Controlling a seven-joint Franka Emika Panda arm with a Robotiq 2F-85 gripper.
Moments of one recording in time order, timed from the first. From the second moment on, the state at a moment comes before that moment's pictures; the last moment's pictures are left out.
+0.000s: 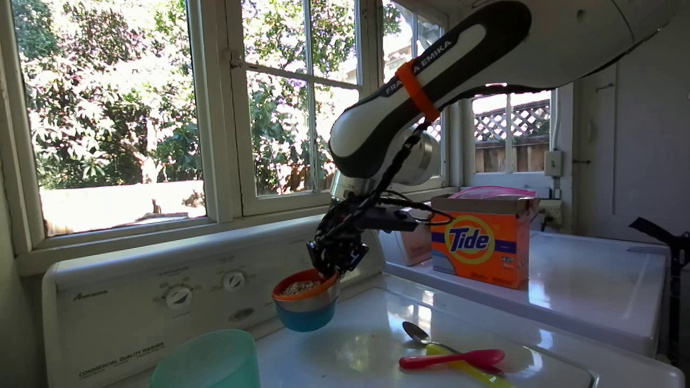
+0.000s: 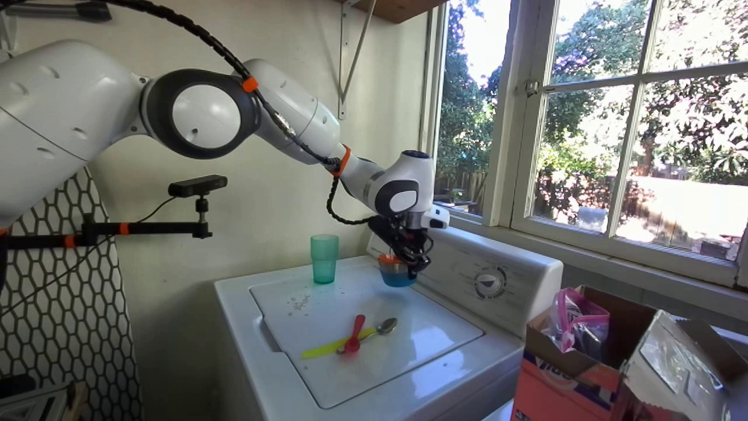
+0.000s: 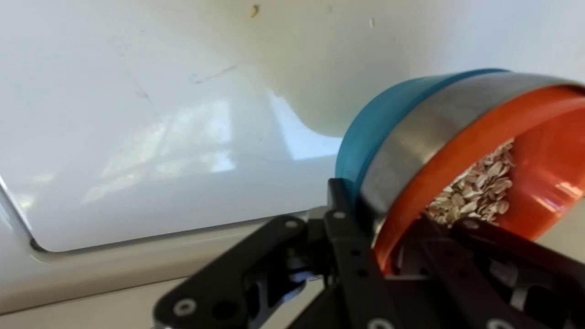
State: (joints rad) arm 0.05 0.77 0.10 -1.32 0.14 2.35 0.04
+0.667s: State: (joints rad) arm 0.04 0.84 0.13 -1.23 0.15 2.29 -0.03
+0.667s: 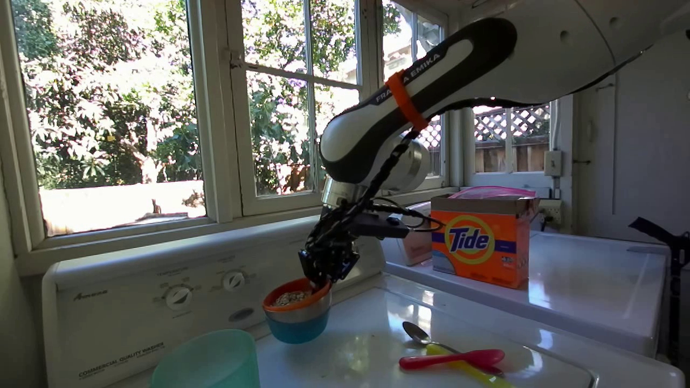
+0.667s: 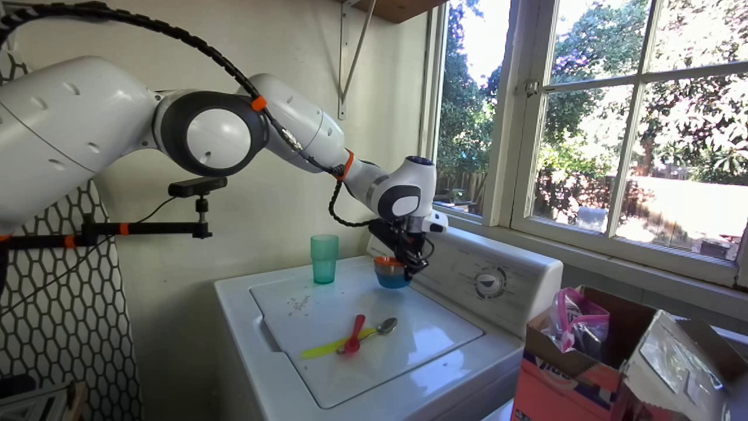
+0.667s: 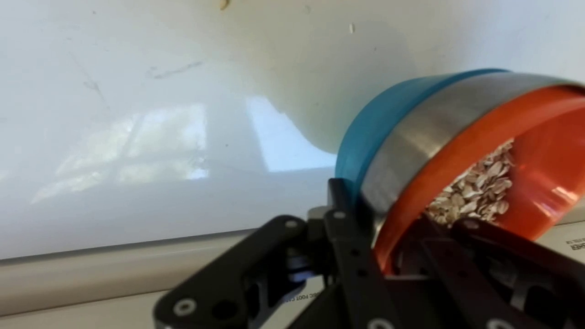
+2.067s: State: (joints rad) arm 0.14 1.18 0.18 -0.62 0.13 1.86 -0.25
